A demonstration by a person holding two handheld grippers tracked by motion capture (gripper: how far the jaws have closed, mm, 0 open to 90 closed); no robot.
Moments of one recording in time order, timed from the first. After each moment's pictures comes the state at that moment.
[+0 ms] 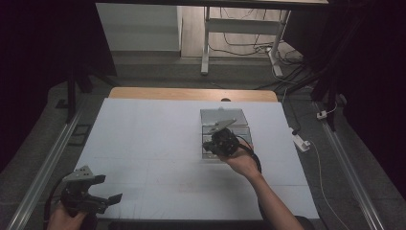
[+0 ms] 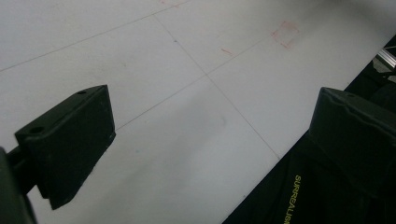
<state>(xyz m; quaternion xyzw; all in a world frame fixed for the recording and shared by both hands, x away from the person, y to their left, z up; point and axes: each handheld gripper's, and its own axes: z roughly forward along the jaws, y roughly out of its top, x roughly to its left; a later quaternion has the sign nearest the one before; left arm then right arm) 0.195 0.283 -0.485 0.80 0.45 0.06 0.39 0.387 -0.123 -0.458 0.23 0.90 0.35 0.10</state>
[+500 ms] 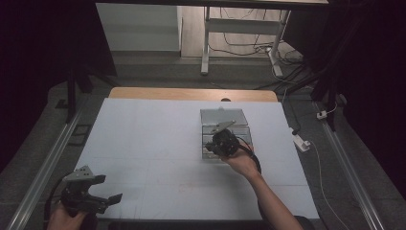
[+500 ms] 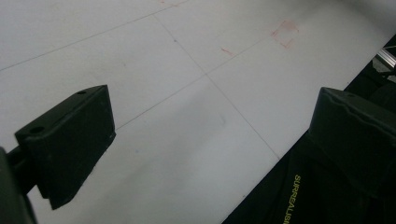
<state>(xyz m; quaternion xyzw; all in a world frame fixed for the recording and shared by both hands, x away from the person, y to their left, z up) 0.195 0.283 -0.485 0.80 0.45 0.06 0.39 0.397 -0.126 -0.478 0.25 0.91 0.33 0.11</state>
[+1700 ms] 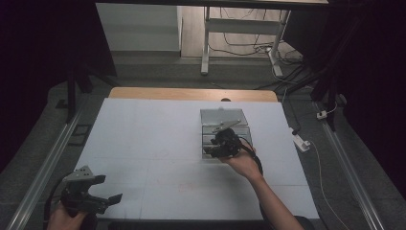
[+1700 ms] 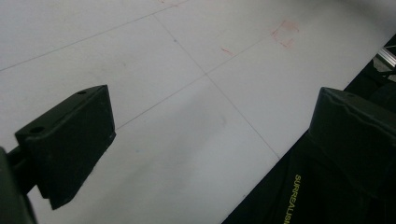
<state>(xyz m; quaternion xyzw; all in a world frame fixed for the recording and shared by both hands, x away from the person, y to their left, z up) 0.195 0.283 -0.485 0.80 0.45 0.06 0.39 0.391 -0.132 -0.469 0.29 0.89 0.35 0.10</state>
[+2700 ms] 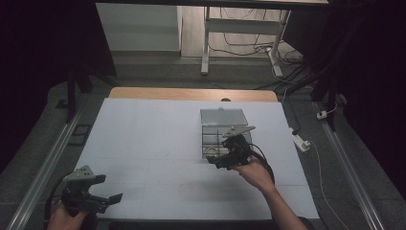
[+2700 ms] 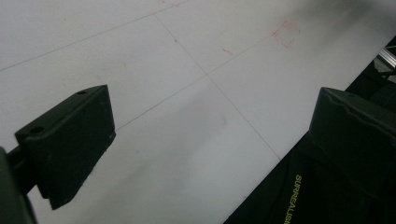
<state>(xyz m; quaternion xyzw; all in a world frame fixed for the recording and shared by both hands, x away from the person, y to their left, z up) 0.196 0.282 -0.485 0.80 0.45 0.06 0.39 0.356 -0.157 -0.451 0.31 0.86 0.38 0.08</state>
